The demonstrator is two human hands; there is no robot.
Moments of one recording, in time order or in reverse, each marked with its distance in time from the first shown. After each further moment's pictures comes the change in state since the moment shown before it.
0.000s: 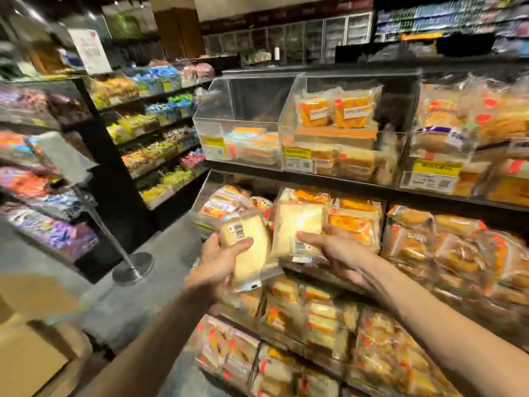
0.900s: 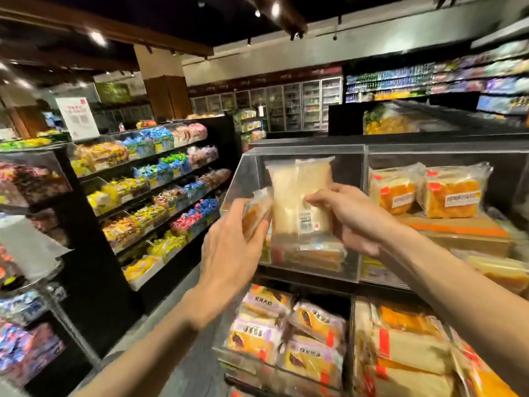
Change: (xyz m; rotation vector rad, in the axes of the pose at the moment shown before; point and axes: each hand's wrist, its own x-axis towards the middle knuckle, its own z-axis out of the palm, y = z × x) left_hand 0.245 0.196 -0.038 0.792 0.127 1.001; right_hand 0.239 -0.192 0.151 -0.249 0.144 -0.447
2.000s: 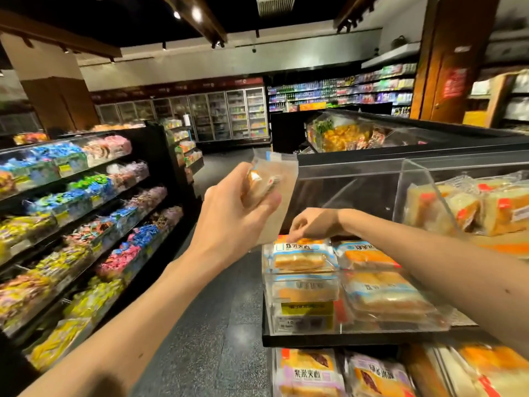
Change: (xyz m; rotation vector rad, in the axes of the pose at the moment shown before) left_hand 0.202 -0.133 -0.002 -0.519 -0.257 0.282; right_hand 0.232 0.043 0.072 -1.039 -0.167 0.273
